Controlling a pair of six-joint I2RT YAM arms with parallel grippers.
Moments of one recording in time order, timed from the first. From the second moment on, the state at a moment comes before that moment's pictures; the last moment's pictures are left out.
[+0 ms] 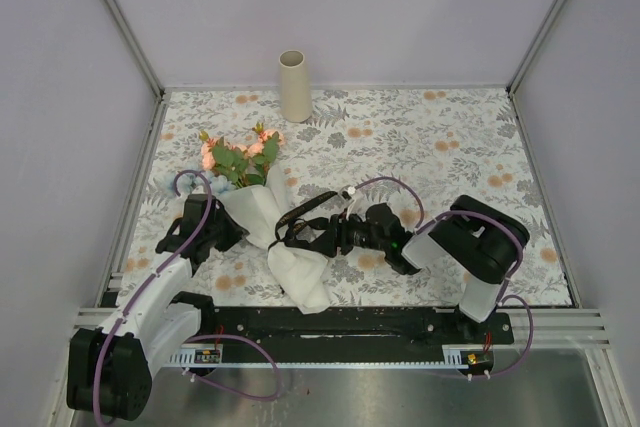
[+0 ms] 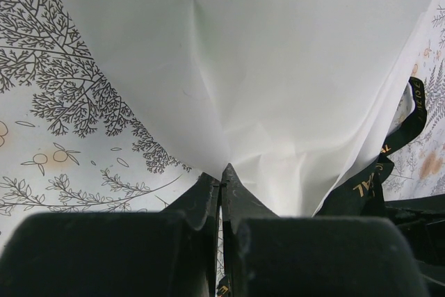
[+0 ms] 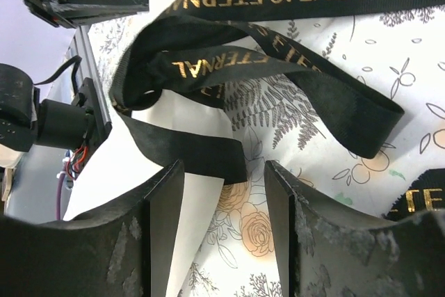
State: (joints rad) left arm -0.17 0.87 0.39 -0.37 0.09 -0.81; right arm 0.83 1.77 0.45 1.05 -0.38 0.68
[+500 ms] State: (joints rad) left arm -0.16 0.89 0.40 -0.37 0.09 -0.81; right arm 0.86 1.92 0.53 1.10 -0.42 0.68
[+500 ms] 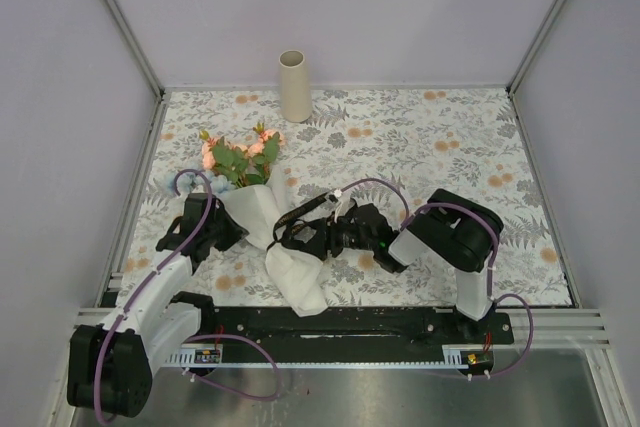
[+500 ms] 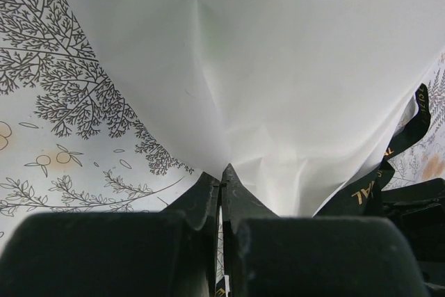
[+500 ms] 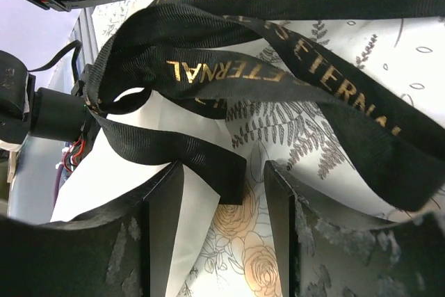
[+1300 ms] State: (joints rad) left arm -0.16 0.90 0.41 -0.37 0.08 -0.81; right arm 0.88 1.48 0.51 0.52 0.07 0.66
